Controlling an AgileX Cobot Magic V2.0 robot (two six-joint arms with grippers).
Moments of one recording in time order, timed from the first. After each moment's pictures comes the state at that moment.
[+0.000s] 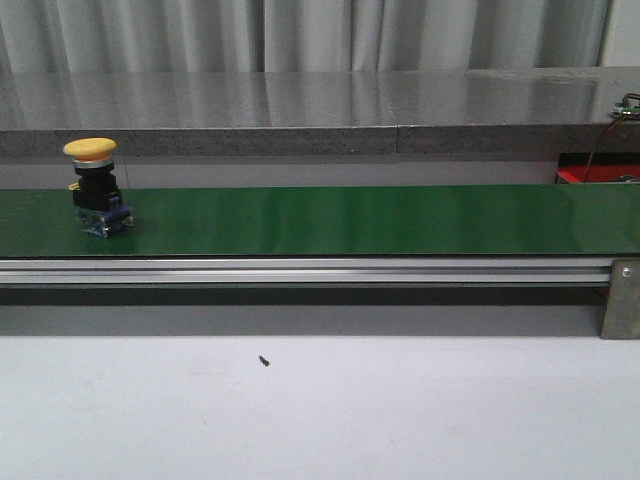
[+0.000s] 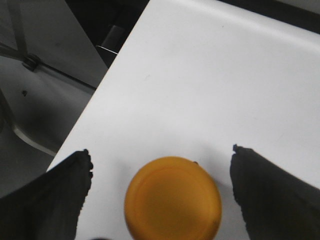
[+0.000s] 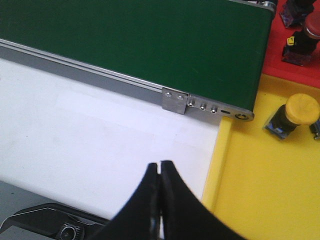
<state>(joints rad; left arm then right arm) 0.49 2.36 -1.97 -0.01 0.56 0.07 -0.16 0.77 -0.80 0.35 0.97 -0.47</state>
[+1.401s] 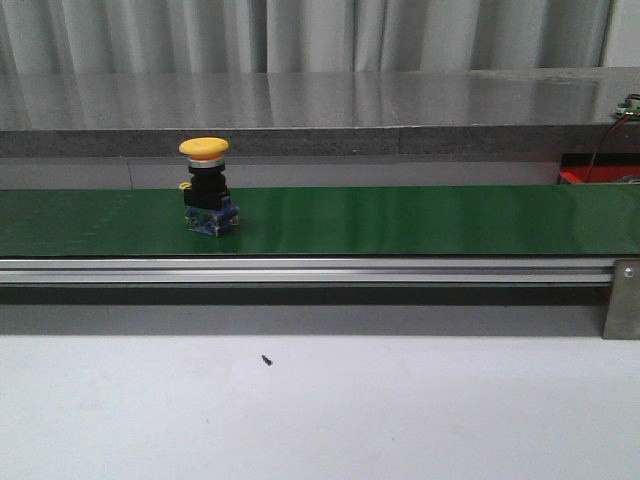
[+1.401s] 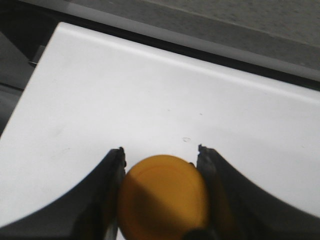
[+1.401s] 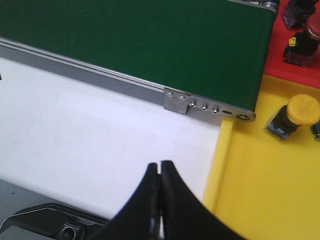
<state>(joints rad) 0.35 1.96 -1.86 -0.16 0.89 0.15 -0.16 0.77 -0.80 0.35 0.97 -0.47</state>
